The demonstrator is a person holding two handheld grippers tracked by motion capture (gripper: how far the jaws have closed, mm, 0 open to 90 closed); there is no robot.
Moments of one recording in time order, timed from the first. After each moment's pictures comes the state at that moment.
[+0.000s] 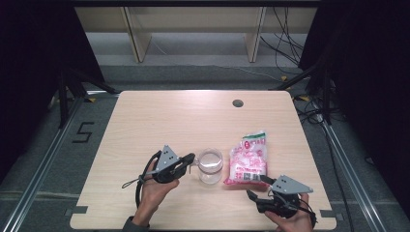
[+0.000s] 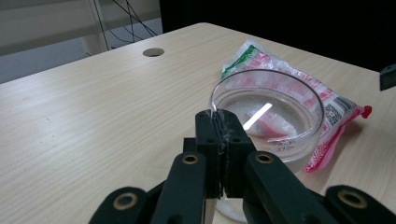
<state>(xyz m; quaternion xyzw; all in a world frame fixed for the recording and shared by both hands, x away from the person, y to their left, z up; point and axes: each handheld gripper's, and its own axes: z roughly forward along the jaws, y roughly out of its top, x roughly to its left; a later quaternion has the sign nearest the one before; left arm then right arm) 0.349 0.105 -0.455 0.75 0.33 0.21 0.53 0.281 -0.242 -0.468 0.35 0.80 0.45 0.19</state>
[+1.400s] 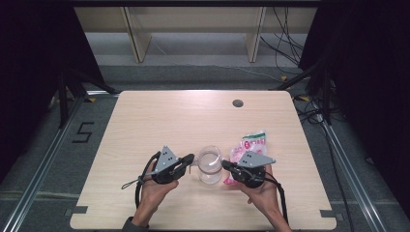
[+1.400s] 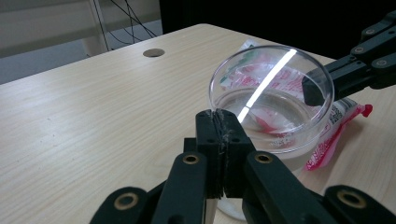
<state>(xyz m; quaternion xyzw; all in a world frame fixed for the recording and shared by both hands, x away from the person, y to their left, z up) 0.348 0.107 -0.459 0.75 0.33 0.21 0.53 0.348 -0.170 -0.454 0.27 0.81 0.49 0.17</state>
